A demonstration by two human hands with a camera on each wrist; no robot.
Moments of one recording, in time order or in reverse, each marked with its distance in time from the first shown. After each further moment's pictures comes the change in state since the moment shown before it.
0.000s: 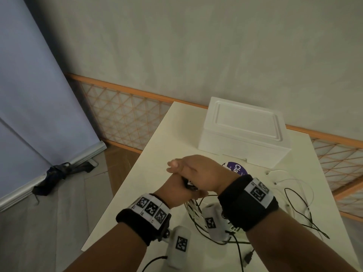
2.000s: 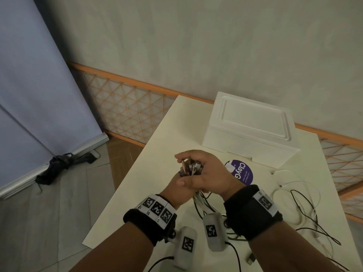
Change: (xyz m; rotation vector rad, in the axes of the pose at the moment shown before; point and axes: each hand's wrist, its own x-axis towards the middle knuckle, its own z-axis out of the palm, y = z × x) left_hand -0.001 -0.004 0.006 -0.385 0.044 -0.049; right_hand 0.009 0.032 0.022 0.539 0.312 -0.178
